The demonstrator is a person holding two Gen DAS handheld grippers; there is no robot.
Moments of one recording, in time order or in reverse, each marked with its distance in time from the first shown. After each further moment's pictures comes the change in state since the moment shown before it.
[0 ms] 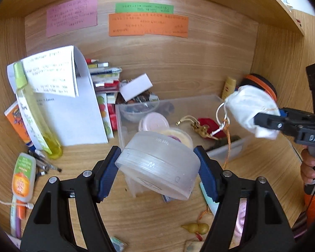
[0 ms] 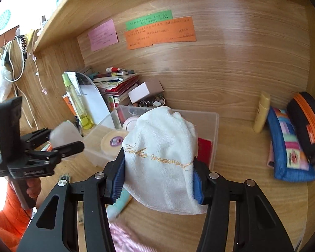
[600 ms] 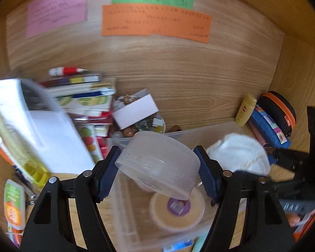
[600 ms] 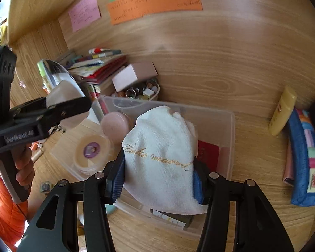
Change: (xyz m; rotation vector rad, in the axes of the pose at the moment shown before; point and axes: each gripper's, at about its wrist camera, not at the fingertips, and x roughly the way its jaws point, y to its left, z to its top) left arm 0.078 0.001 0.064 -0.059 0.046 0.010; right arm 0.079 -0.017 0.016 0.017 0.146 -0.007
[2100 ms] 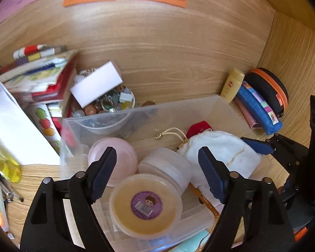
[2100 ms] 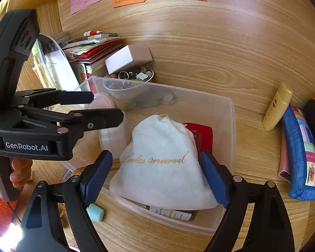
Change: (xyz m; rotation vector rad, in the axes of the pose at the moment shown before) left arm 0.018 -0.028 -0.008 0.034 0.118 -0.112; right arm 0.015 0.012 -0.014 -0.071 0.022 -0.111
